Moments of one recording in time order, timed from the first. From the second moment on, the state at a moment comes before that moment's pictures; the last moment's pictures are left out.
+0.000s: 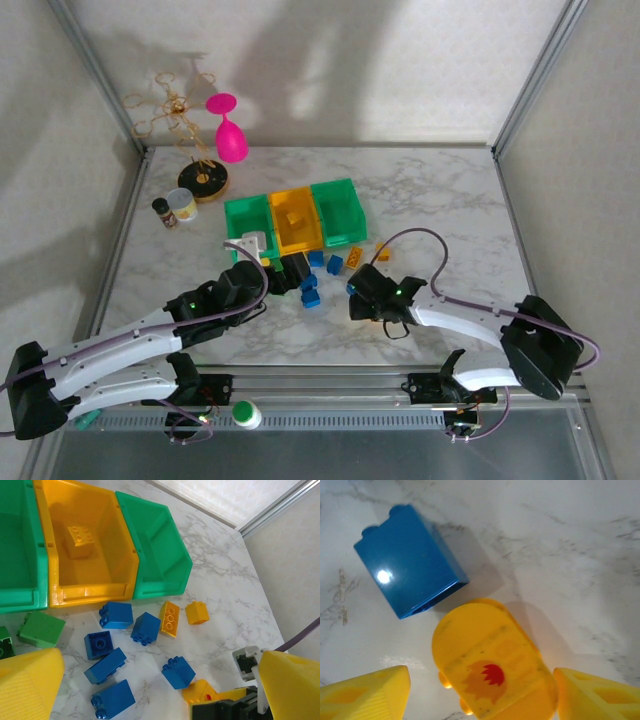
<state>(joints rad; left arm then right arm) -0.97 0.92 0.66 -0.19 -0.46 -0.89 0.94 1.33 0.66 -0.56 0.20 0.79</state>
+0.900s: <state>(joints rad) -0.97 0.90 0.66 -0.22 -0.50 -0.89 1.01 1.48 0.79 -0.63 0.31 0.79</state>
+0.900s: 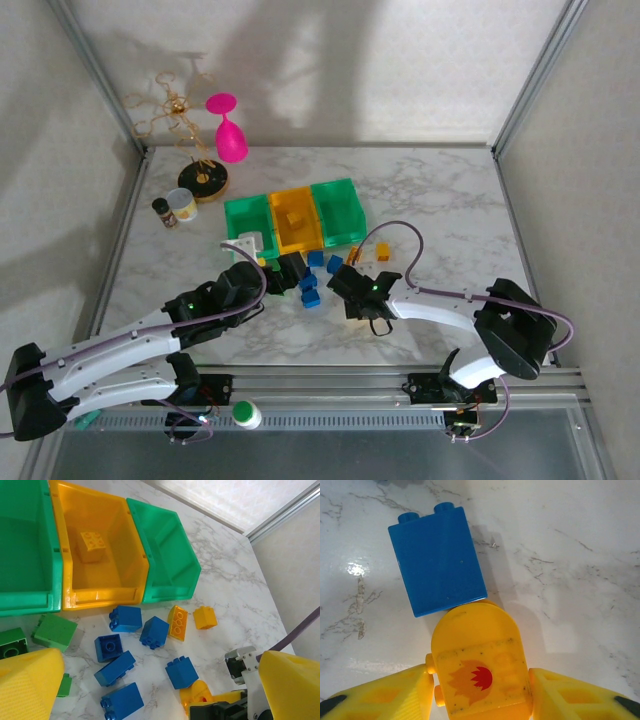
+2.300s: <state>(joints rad) -0.91 0.81 0.71 -0.30 -0.57 -0.83 0.96 1.43 1.13 -0.68 0.31 0.67</state>
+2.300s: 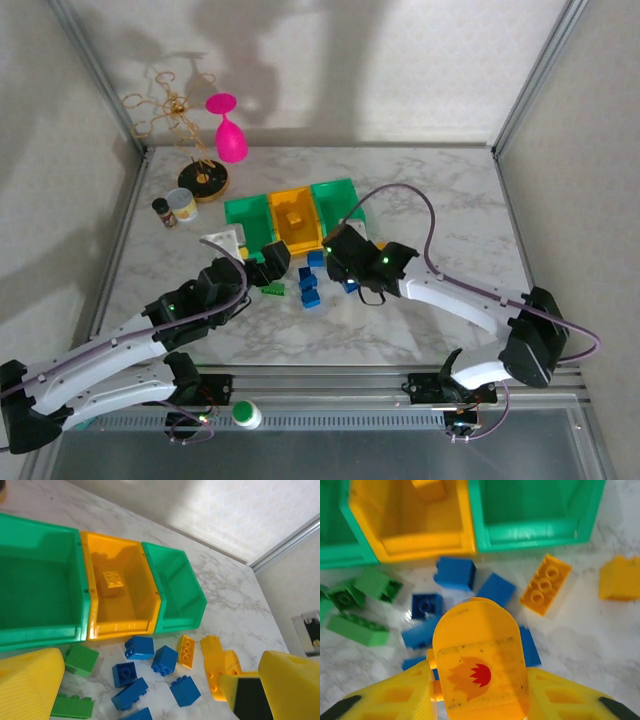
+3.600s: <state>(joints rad) -0.52 0.86 0.69 -0.23 -0.39 -0.76 0.82 2.26 1.91 -0.49 0.32 0.40</state>
